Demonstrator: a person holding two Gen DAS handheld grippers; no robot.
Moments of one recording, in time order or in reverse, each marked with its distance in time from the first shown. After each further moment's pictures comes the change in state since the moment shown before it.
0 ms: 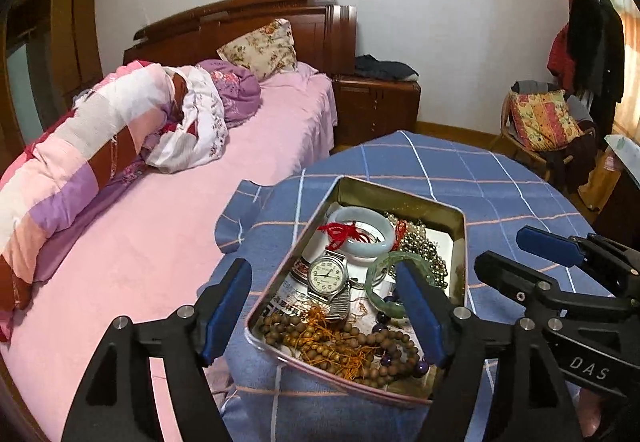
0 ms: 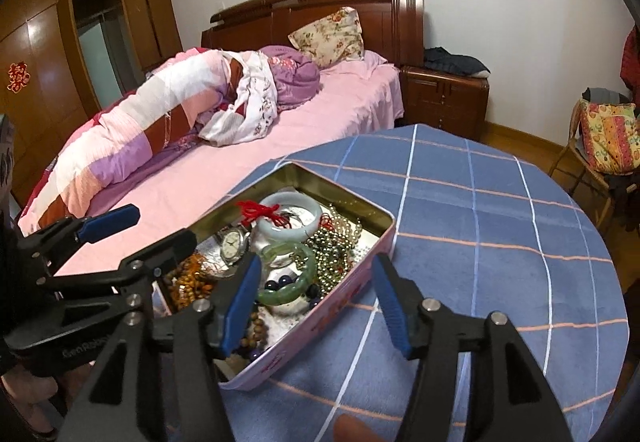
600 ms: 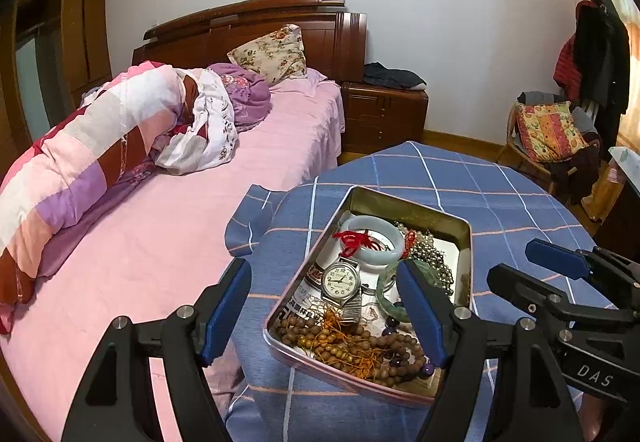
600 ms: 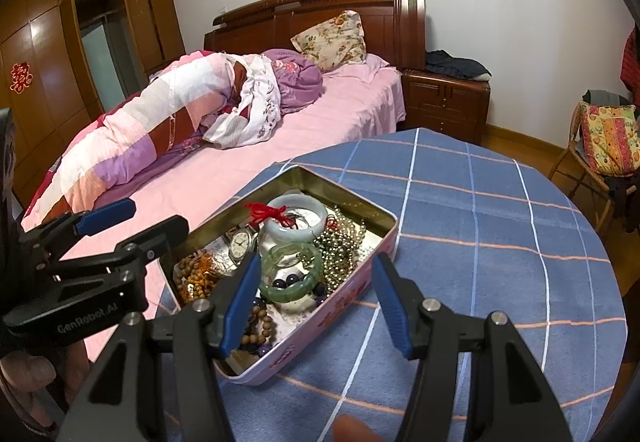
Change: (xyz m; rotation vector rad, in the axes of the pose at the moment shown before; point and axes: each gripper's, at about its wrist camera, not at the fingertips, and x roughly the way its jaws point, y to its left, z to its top) left arm -0.007 0.011 0.001 -0.027 -0.018 0.012; right arm -0.004 0.005 -0.002 -0.004 -0.007 0.005
